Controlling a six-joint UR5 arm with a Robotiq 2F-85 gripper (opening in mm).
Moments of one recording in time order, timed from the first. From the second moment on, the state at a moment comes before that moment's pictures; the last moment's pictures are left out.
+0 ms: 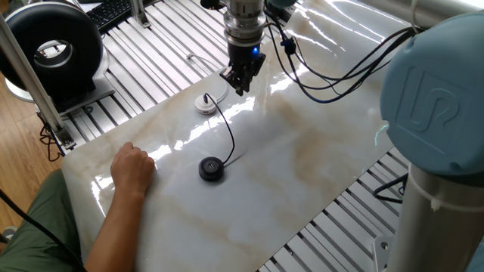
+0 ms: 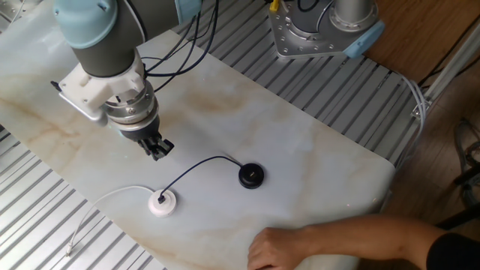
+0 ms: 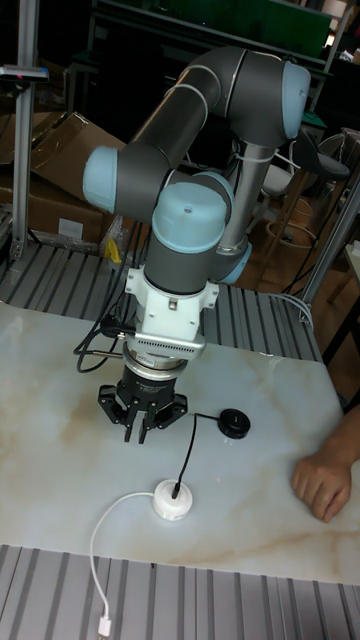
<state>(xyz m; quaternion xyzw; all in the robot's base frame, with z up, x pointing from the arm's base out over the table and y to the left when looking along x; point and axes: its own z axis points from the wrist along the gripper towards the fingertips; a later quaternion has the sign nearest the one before) 0.611 -0.028 0.051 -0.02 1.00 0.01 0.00</state>
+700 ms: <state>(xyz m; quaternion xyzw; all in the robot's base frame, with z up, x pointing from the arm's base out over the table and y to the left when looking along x) 0.612 -0.032 0.042 -0.03 1.00 0.02 0.02</state>
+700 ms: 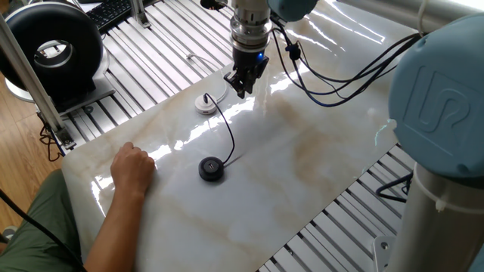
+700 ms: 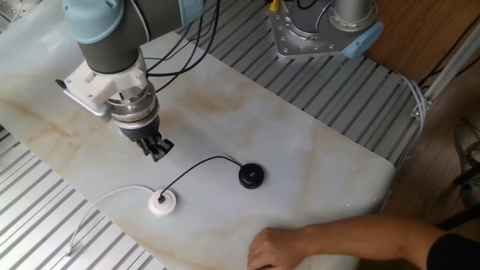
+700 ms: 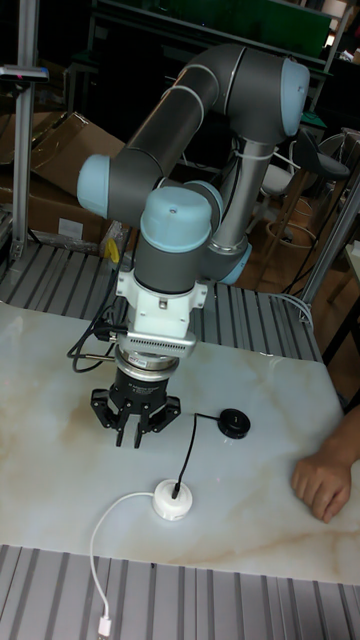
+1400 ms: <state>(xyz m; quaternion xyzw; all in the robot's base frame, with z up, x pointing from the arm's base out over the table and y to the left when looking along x) 0.615 -0.032 0.041 -0.03 1.00 0.01 0.03</state>
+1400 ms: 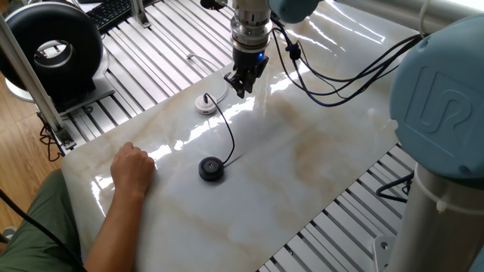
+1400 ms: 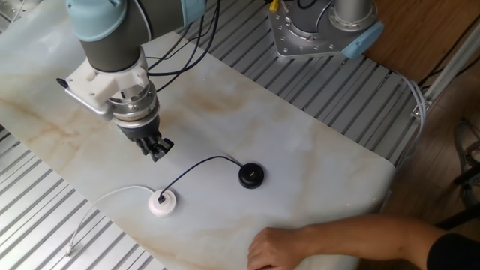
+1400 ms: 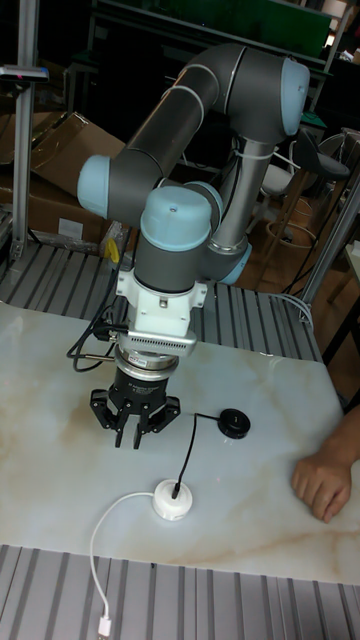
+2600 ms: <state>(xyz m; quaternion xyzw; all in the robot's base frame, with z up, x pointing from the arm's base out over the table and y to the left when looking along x) 0.617 -0.025 0.045 -0.02 1.00 0.01 0.02</state>
